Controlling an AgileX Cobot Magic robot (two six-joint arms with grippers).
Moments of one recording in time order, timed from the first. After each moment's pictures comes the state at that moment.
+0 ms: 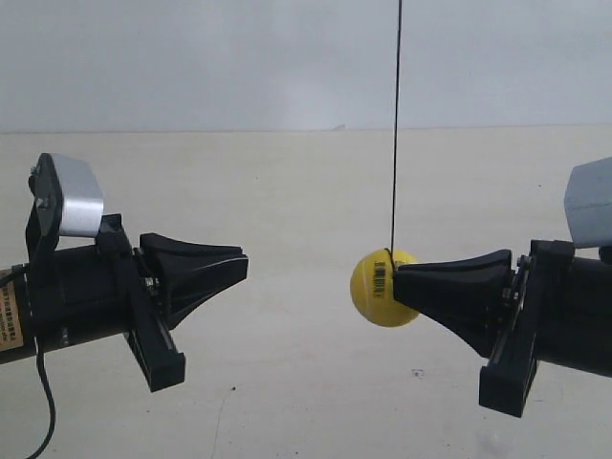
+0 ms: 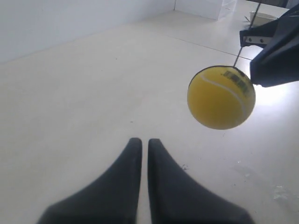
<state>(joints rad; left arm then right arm) -0.38 1.49 -0.36 0.82 -0.94 -0.47 0.23 1.22 -0.27 -1.14 -0.97 0.90</state>
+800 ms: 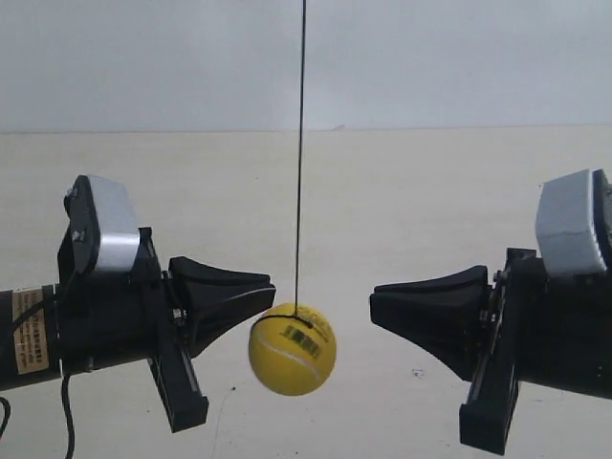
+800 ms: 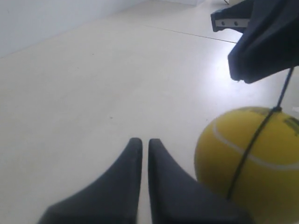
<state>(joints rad) -0.47 1.54 -0.36 0.78 -0.95 -0.36 0.33 1.22 -0.27 -1.10 -0.93 0.85</state>
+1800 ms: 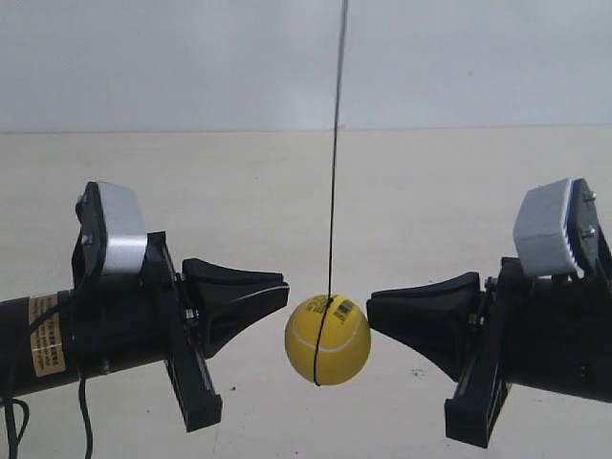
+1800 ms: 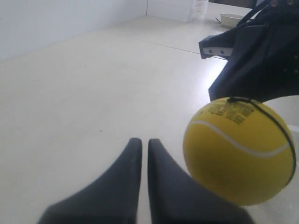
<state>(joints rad) -0.50 1.62 -0.36 0.72 -1.06 -0.33 0.36 1.28 -0.27 -1.06 -0.90 0.83</state>
